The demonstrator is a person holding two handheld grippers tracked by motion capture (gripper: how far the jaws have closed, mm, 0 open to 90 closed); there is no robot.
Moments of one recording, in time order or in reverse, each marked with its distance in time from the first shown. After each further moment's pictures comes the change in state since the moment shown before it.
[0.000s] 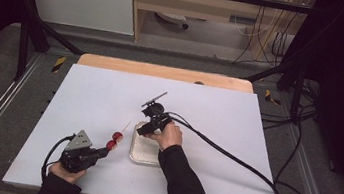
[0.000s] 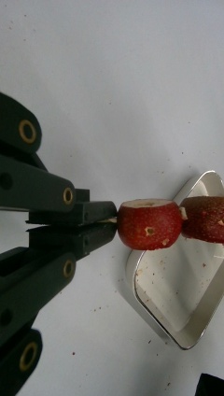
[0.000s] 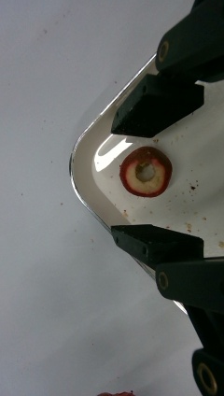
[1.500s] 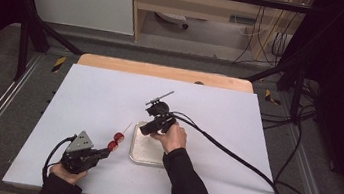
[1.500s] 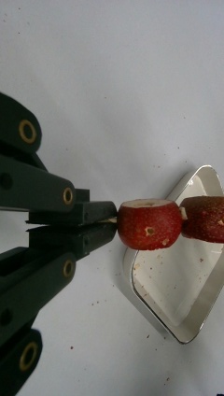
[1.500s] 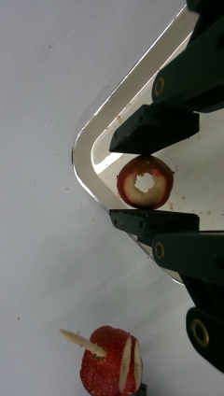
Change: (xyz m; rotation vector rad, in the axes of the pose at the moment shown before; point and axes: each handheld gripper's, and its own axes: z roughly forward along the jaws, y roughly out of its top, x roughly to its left) left arm -0.005 0.001 0.000 -0.012 0.000 0.012; right arm 0.007 -0.006 -0.032 -0.054 0.030 0.032
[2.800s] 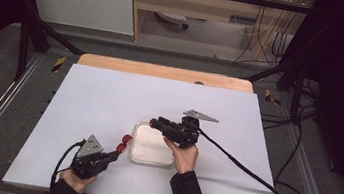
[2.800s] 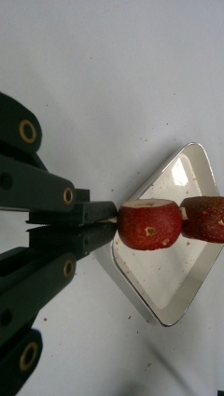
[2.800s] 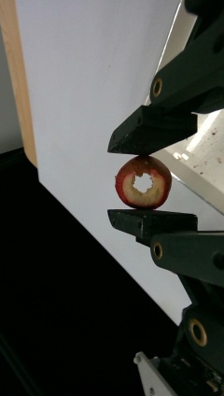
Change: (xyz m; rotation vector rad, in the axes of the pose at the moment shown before) left arm -0.029 0.007 0.011 -0.029 0.025 -0.036; right arm -0.016 -0.075 -0.041 -0.675 0.220 0.253
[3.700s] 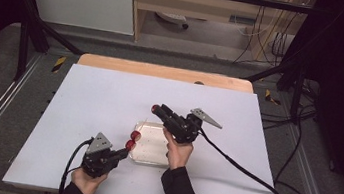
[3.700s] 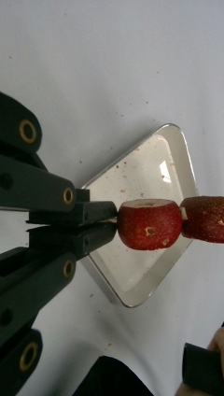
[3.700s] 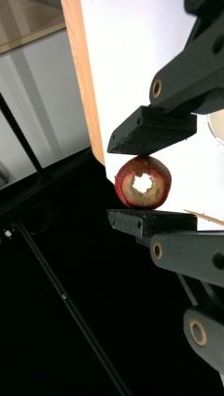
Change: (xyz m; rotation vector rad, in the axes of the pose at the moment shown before) left arm -0.019 0.021 0.014 -0.046 -0.009 -0.092; right arm 0.003 0.004 0.003 -0.288 0.015 0.052
